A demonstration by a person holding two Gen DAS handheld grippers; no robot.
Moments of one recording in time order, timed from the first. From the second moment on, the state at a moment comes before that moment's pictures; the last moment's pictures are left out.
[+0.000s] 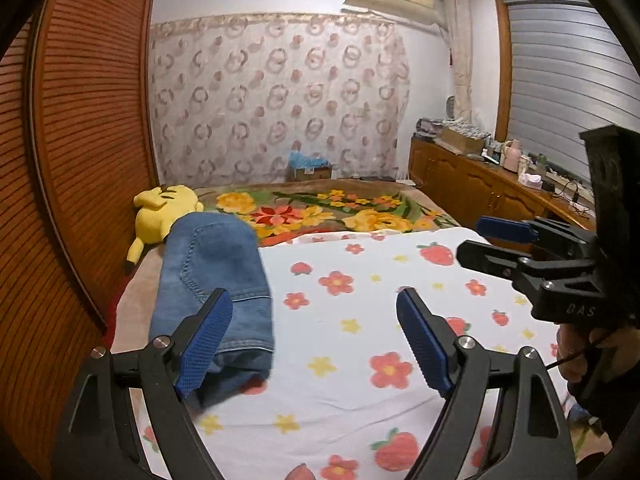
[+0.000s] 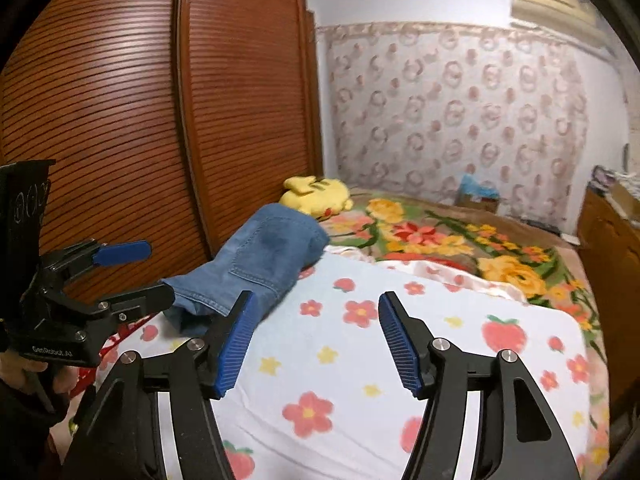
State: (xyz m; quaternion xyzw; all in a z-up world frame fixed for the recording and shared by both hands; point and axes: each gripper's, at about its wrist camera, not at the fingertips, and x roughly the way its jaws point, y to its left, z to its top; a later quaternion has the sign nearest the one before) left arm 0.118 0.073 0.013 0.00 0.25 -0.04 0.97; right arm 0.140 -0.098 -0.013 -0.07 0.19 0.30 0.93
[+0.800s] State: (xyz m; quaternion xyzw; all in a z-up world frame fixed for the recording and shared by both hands) left arm 0.055 0.014 0.017 -0.01 0.24 -0.05 0.97; right arm 0.027 -0.153 -0.019 -0.02 0.18 0.15 0.97
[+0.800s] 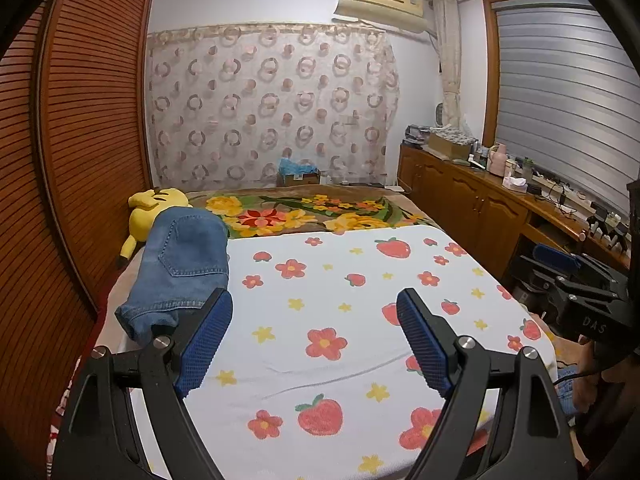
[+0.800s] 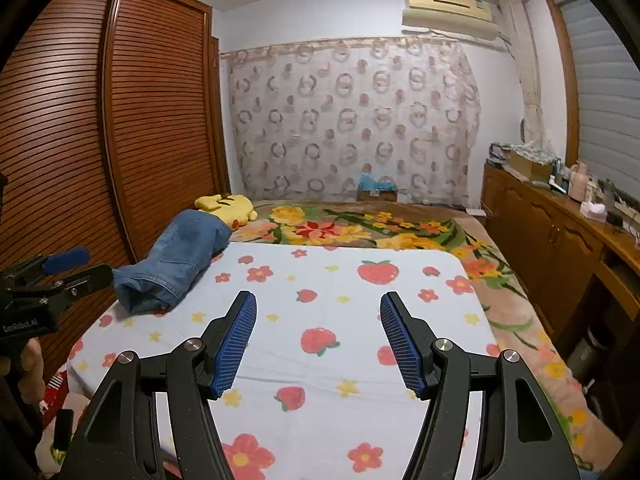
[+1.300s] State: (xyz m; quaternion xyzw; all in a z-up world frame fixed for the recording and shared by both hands) left arm 0.049 0.012 0.014 -0.01 0.24 -0.05 0.97; right arm 0.025 -0.142 -0.018 -0.02 0.17 0.14 0.98
